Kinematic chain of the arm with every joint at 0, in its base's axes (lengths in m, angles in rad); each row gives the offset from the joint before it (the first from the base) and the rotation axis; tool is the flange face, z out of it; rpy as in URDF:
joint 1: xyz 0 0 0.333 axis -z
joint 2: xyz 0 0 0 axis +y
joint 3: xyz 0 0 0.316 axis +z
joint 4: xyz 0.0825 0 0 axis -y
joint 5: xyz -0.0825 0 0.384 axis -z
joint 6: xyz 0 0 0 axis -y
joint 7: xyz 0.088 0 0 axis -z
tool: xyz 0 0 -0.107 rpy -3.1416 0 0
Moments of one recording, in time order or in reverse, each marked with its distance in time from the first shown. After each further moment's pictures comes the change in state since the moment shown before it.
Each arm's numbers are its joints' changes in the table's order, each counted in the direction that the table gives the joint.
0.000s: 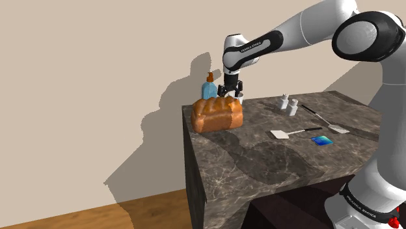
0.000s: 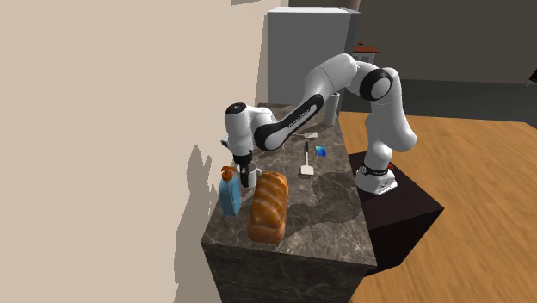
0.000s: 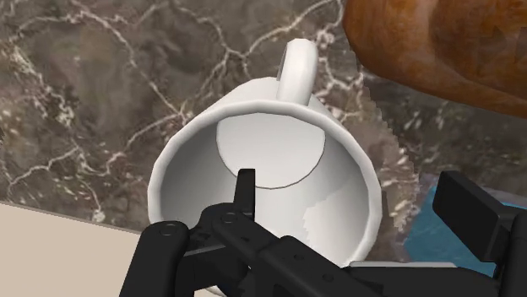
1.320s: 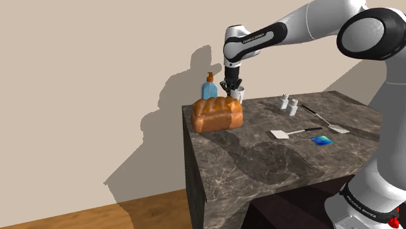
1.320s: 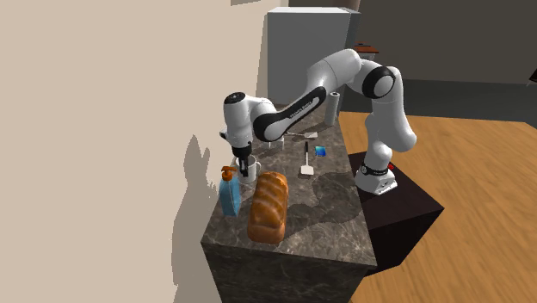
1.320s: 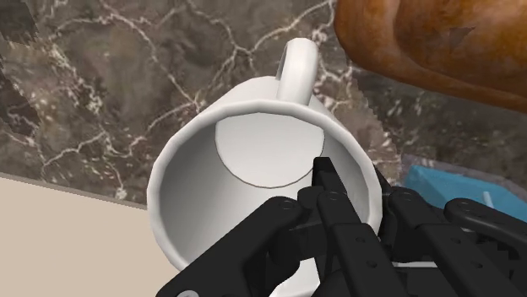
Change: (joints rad) arm 0.001 -0.032 0.001 0.047 -0.003 -0.079 -0.005
